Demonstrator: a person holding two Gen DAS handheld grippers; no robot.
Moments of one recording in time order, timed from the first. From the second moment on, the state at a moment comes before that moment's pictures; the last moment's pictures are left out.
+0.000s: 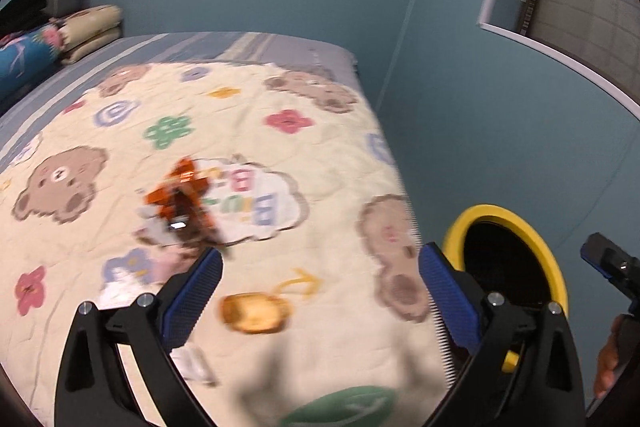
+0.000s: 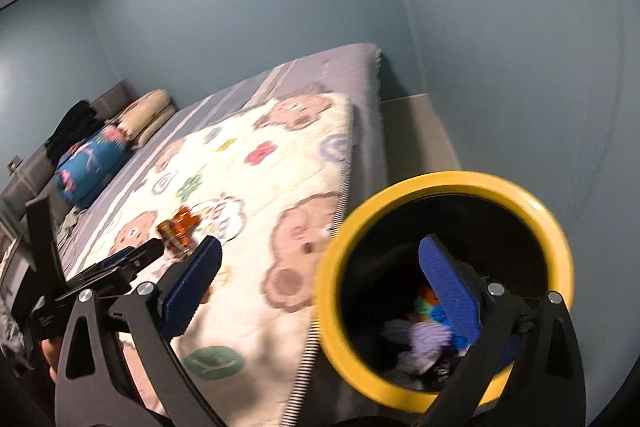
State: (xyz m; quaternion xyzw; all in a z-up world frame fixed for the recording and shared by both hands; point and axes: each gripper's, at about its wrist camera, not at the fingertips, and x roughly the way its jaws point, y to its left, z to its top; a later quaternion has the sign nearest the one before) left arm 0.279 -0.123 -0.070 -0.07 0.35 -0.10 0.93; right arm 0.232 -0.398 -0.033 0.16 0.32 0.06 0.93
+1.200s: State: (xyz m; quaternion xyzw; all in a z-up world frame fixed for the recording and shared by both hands) left arm 0.292 0.059 -0.183 -0.23 0.45 0.01 0.86; right arm 0.309 -0.165 -0.138 -0.03 0.42 0.19 0.89
